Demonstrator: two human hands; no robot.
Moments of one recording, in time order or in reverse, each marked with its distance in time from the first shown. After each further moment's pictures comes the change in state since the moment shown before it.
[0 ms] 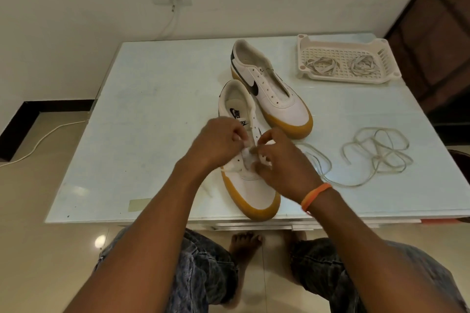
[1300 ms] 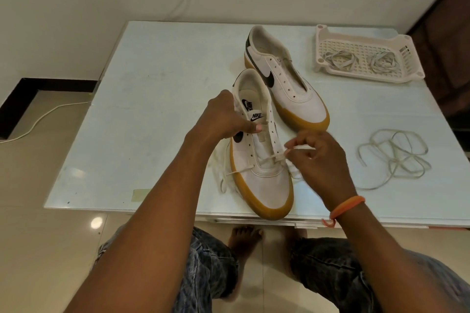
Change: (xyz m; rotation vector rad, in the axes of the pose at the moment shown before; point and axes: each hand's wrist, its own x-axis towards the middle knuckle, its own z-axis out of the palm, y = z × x) left_hand 0.027 -0.016 -0.016 -0.326 -0.037 -0.252; right_hand -0.009 0.003 -0.006 0.590 0.266 0.352
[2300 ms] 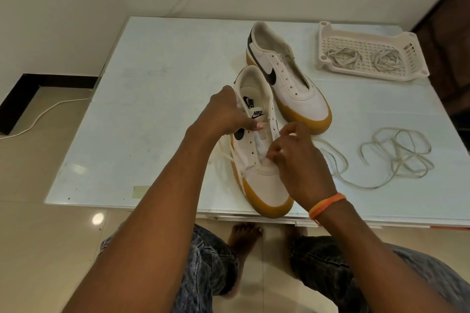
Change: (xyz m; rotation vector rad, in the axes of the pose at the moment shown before) left_hand 0.000 0.004 0.000 0.058 -0.002 -0.012; right_hand 0.002 0.006 0.028 -0.623 -0.075 -0.306
